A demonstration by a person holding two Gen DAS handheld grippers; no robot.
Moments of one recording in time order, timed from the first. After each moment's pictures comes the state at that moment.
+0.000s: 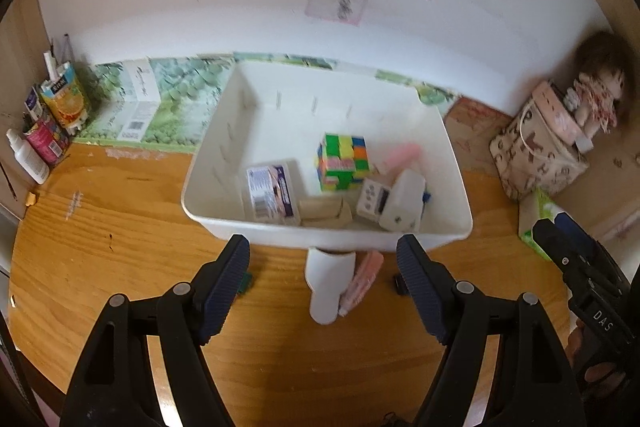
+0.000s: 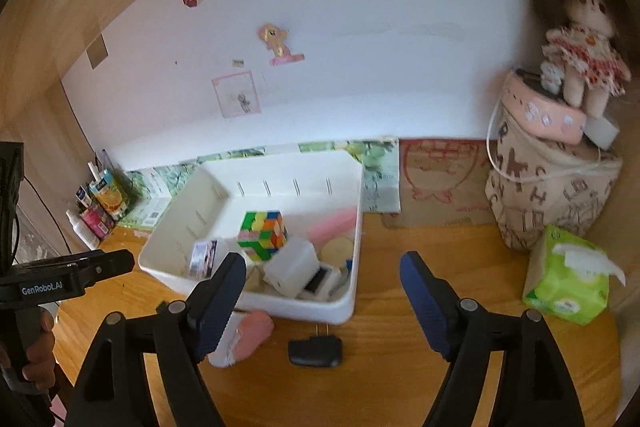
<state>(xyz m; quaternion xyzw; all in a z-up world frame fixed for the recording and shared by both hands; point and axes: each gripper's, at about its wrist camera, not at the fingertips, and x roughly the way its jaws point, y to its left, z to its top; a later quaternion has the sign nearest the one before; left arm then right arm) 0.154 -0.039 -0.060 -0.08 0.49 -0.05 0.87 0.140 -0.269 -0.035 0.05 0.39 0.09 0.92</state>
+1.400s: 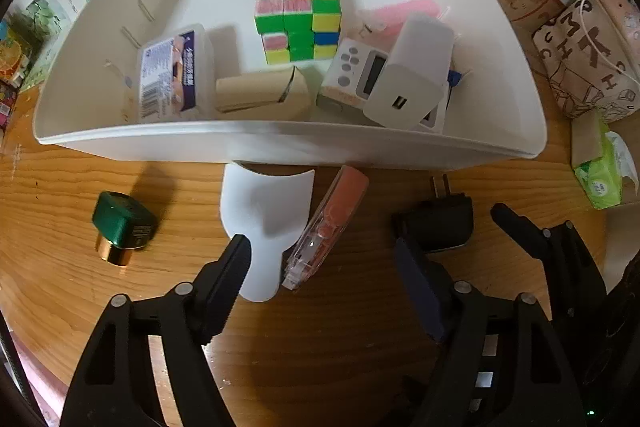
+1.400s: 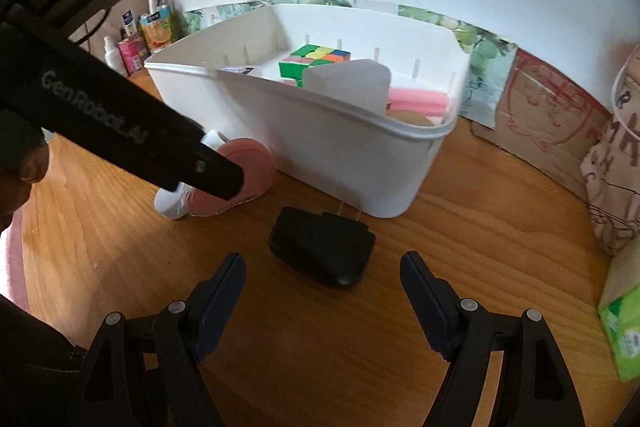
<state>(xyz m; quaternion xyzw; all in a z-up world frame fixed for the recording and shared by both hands) 0.197 -0.114 -0.184 -0.05 0.65 -0.03 0.76 0.128 -0.240 -0.182 -0.12 0.45 0.25 0.85</state>
